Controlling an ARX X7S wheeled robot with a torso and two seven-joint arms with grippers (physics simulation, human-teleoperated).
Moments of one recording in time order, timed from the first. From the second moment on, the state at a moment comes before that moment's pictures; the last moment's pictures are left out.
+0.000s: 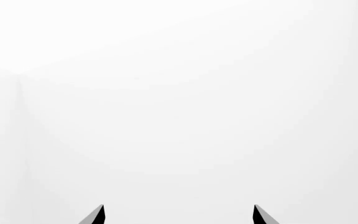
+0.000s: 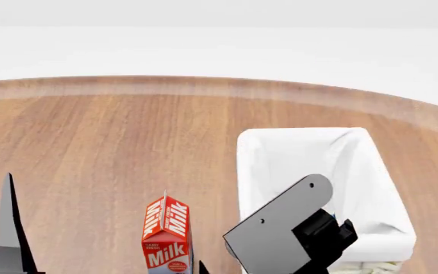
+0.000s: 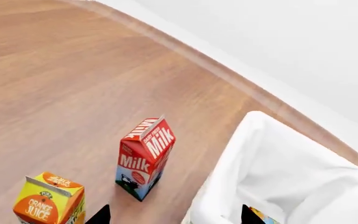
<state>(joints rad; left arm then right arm) -0.01 -0.42 0.27 0.92 0.06 -0.39 -0.39 0.64 0.54 -0.21 -0.78 1.08 1.47 0.34</state>
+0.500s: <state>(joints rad) -0.01 -0.43 0.27 0.93 0.06 -0.40 -0.39 0.57 0.62 -0.28 -0.84 1.21 1.49 0.39</state>
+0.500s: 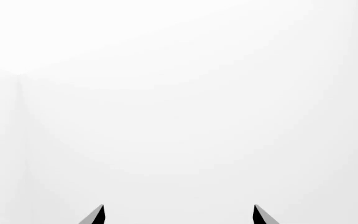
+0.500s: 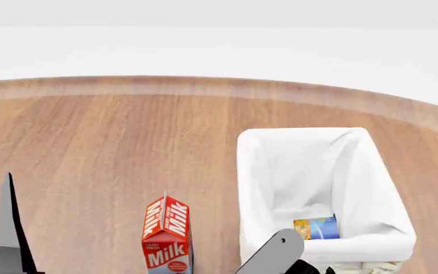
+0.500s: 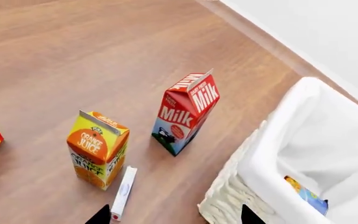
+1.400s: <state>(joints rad) -0.01 -0.43 0.27 0.95 0.06 -0.41 -0.40 0.18 0.73 -0.54 -0.92 1.05 1.30 0.47</state>
